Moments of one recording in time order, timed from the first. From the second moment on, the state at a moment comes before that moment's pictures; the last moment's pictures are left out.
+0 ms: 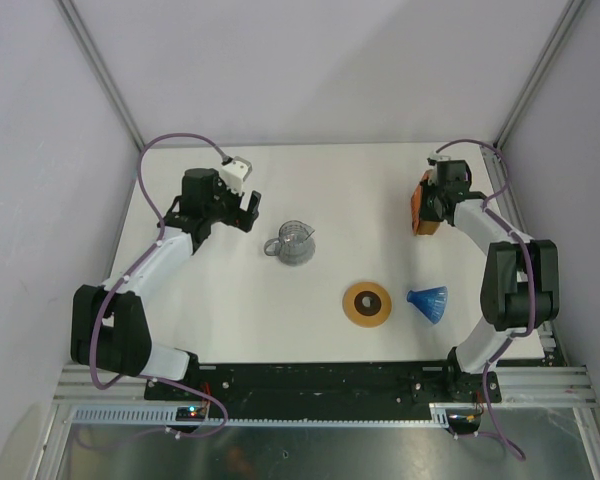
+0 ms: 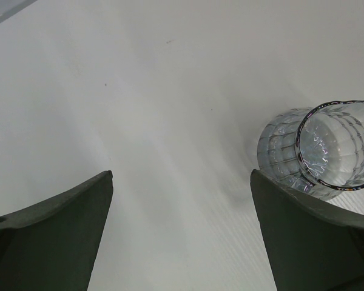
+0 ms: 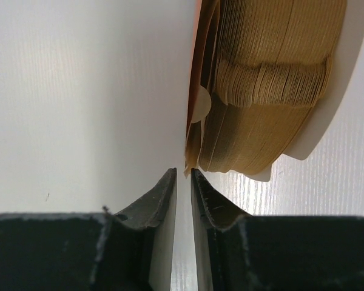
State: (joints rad) left arm -0.21 1.41 0.99 -0.13 0.21 0.25; right arm 0.06 1.69 1.17 -0.30 -0.03 0.12
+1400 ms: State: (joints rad) left arm -0.21 1.41 0.99 -0.13 0.24 0.25; right arm 0.06 1.75 1.21 -0.29 -0.03 0.12
